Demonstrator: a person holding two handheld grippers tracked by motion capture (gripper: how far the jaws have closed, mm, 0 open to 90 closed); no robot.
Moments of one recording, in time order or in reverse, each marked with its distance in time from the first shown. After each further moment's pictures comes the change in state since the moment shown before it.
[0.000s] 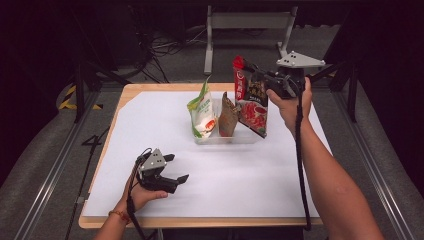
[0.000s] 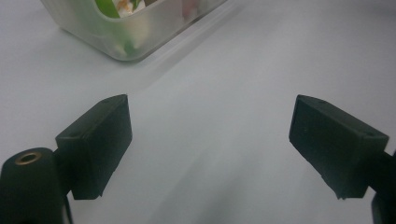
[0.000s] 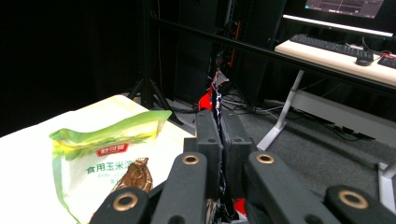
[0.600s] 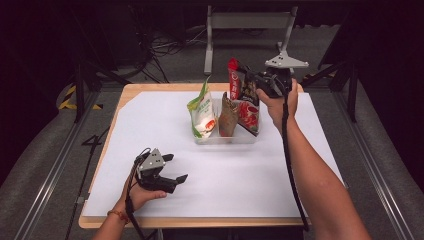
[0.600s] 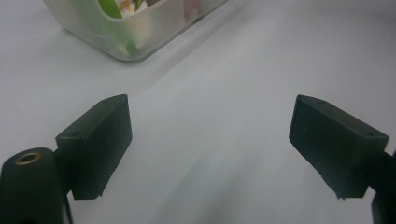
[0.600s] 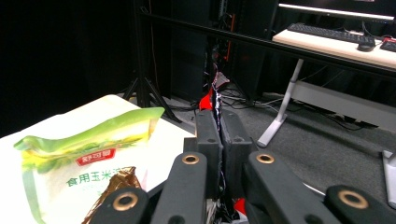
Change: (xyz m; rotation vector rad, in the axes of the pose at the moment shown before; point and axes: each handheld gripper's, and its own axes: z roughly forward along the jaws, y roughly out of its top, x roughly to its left) left arm 0.001 -0.001 -0.002 -0.001 -0.003 0.002; right arm 0.001 -0.014 0.036 0.012 -0.023 0.050
